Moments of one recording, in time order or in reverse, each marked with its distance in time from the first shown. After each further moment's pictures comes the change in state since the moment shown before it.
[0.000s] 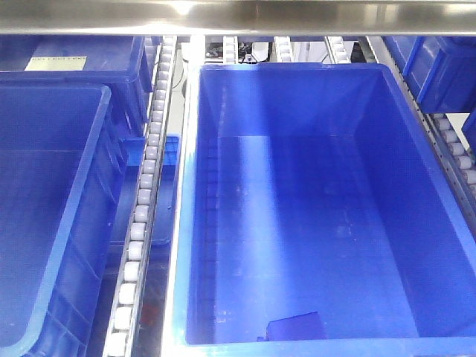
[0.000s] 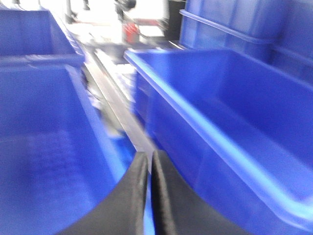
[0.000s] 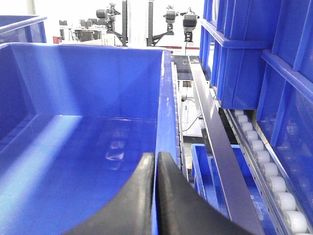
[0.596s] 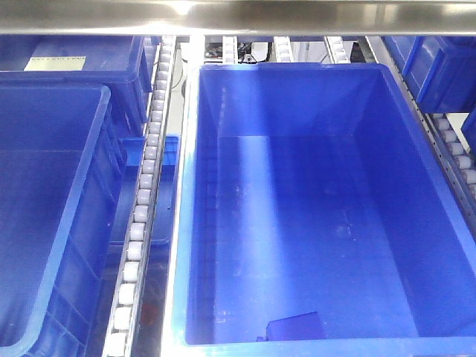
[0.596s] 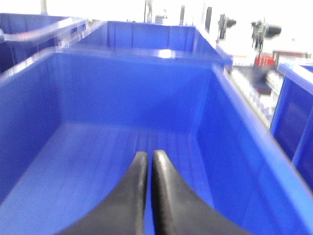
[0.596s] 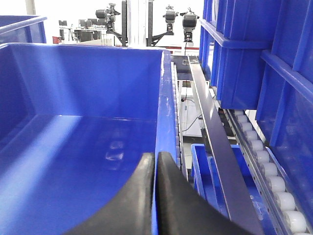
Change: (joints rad) left arm 0.397 0.005 0.310 0.014 -0.419 -0.024; right arm 0.000 0.000 0.000 0.000 0.000 0.000
